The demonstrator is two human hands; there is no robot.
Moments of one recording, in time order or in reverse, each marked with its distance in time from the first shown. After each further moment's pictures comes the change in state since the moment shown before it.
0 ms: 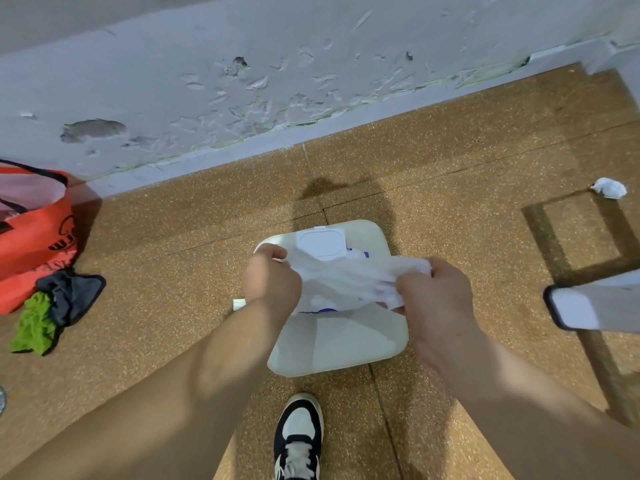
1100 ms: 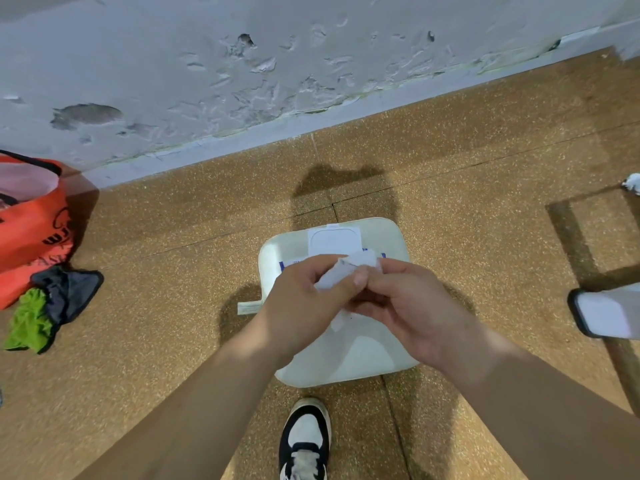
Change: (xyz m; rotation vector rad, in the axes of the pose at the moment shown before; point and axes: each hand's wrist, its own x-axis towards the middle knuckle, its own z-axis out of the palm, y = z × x) left_hand -0.038 0.010 -0.021 -0.192 -0.569 0.290; right_hand 0.025 0.012 0.041 0.258 -0.567 0.169
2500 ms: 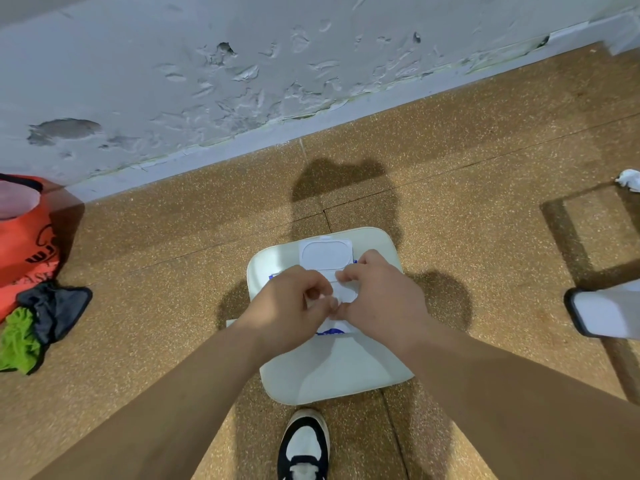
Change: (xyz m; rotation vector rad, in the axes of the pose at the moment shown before) left_hand 0.043 -0.023 -0.018 0.641 -0.050 0.101; right_hand 0.049 0.002 -0.007 -1.439 0.201 -0.321
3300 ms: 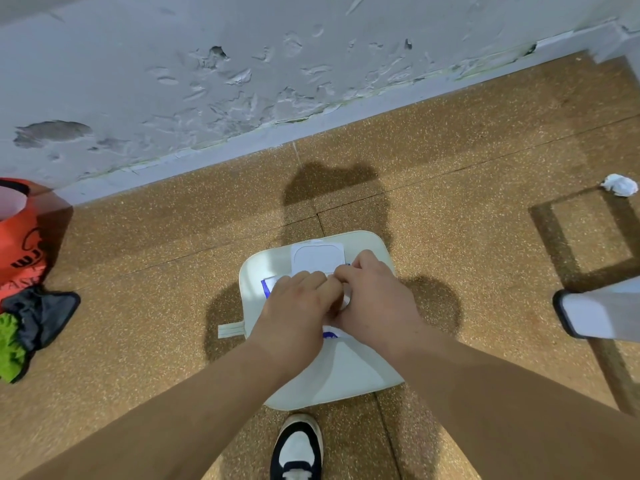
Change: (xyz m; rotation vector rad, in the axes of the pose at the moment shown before) left_hand 0.005 0.002 0.028 0.402 0.146 0.334; right_hand -0.001 -0.002 0.005 -0.057 0.040 -0.053
